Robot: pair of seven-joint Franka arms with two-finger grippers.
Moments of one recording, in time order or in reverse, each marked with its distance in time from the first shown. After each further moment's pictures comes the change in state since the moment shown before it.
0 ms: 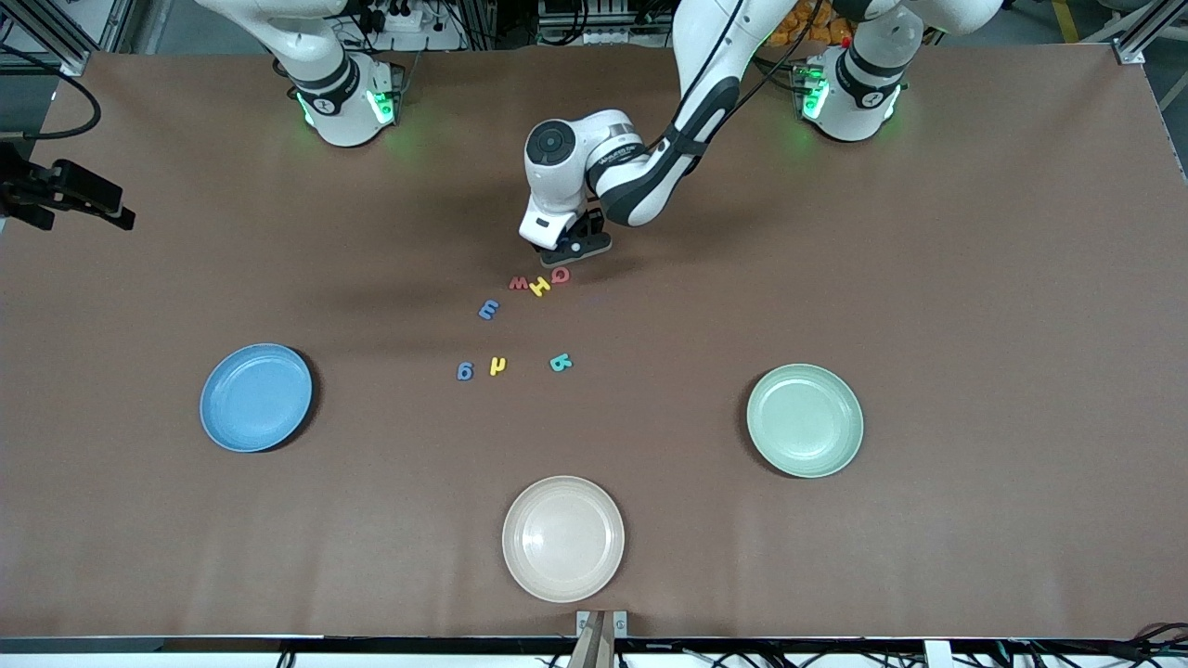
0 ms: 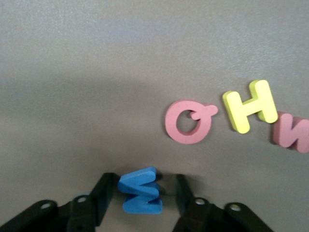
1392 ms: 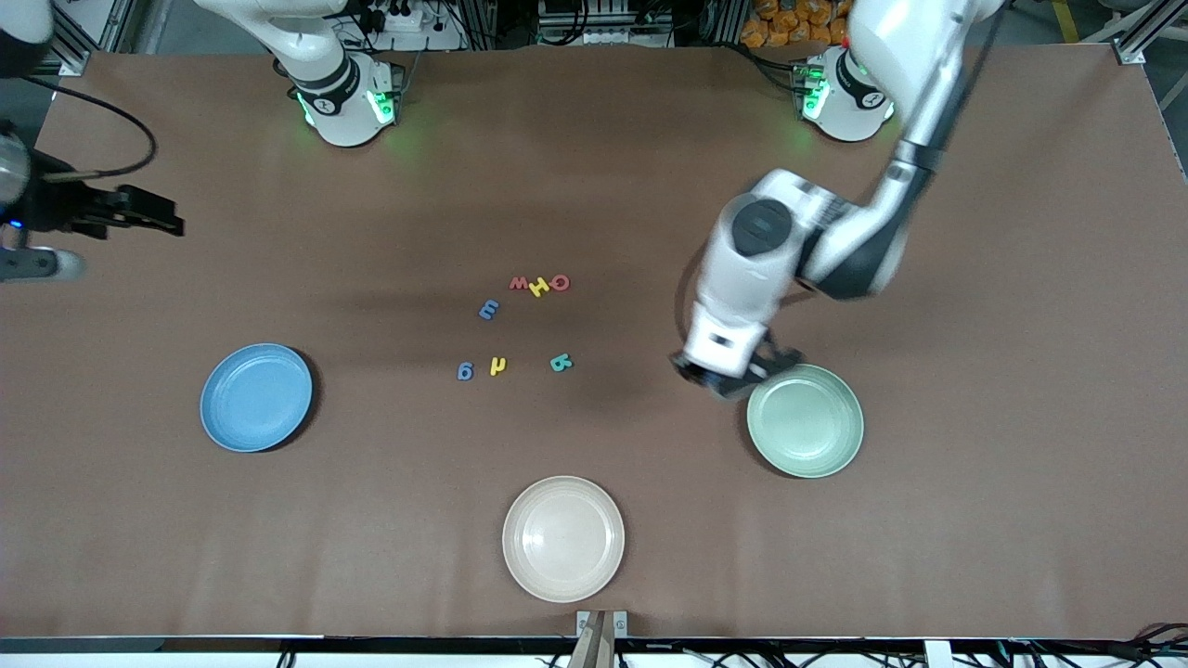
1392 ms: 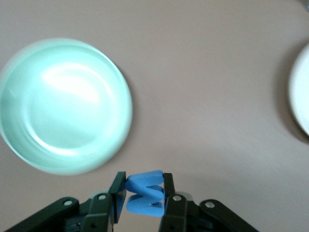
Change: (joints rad) left arm 0.543 -0.244 0.097 0.018 0.055 -0.089 0.513; right arm 0.085 0.094 0.016 -0.002 -0.018 -0.065 0.014
